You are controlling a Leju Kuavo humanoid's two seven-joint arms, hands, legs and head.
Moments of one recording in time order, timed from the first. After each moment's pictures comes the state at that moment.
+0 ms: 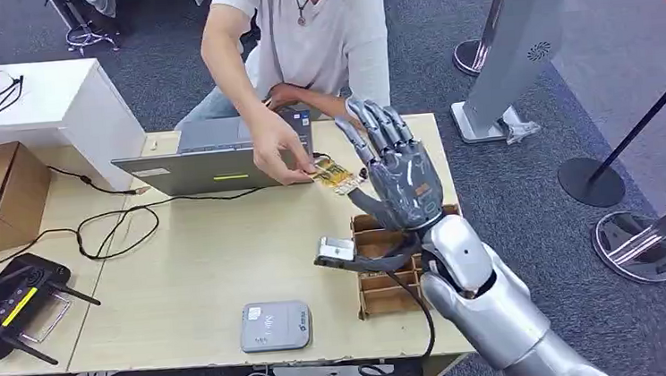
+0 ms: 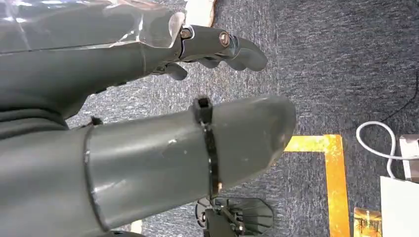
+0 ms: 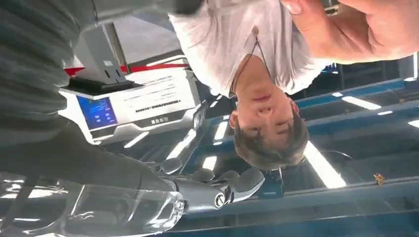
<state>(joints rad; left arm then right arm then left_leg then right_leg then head) -0.07 -0.13 0.08 -0.20 -0.29 0.45 -0.14 -0.47 -0.08 0.58 -1.36 1.13 -0.48 -0.08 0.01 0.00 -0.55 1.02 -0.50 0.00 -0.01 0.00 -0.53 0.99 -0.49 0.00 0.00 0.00</state>
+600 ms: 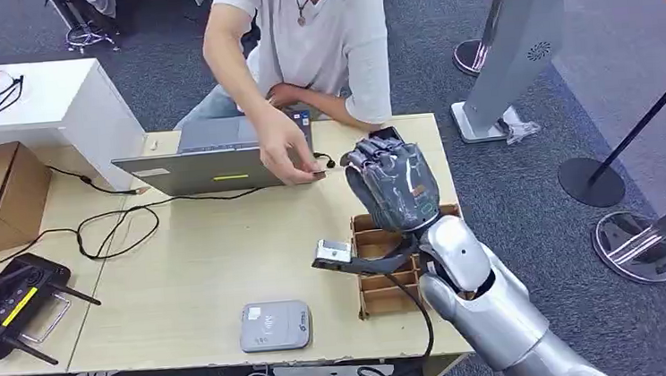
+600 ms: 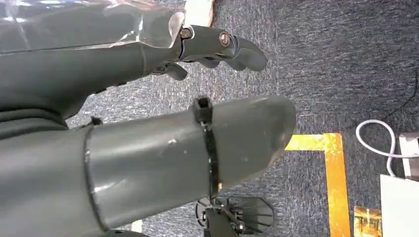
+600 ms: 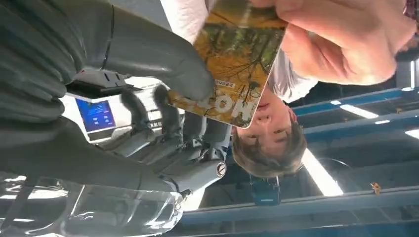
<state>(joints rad) -0.07 -0.13 0.08 -0.20 -0.29 0.44 -0.14 -0.47 -0.08 0.59 -1.36 1.13 -0.45 -0.08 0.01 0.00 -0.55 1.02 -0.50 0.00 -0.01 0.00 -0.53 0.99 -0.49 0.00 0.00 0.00</state>
